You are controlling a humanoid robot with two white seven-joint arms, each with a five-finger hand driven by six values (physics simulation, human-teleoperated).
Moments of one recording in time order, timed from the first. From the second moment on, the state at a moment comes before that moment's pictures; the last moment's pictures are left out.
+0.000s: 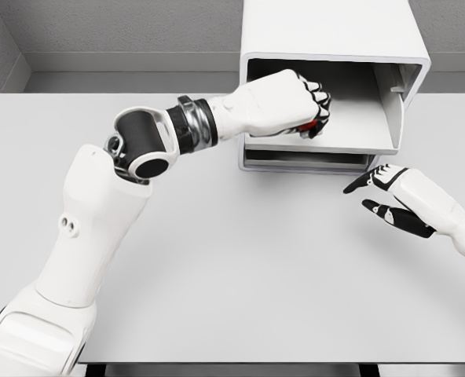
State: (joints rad) left arm -0.69 0.00 -0.39 -1.53 -0.94 -0.61 -0.61; right arm 0.09 -0.55 -0.09 -1.76 0.24 -0.61 0.42
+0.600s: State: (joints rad) left arm -0.69 0.00 -0.39 -1.50 -0.93 -0.61 -0.61; right arm 0.09 -0.55 -0.09 -1.76 0.24 -0.61 0.42
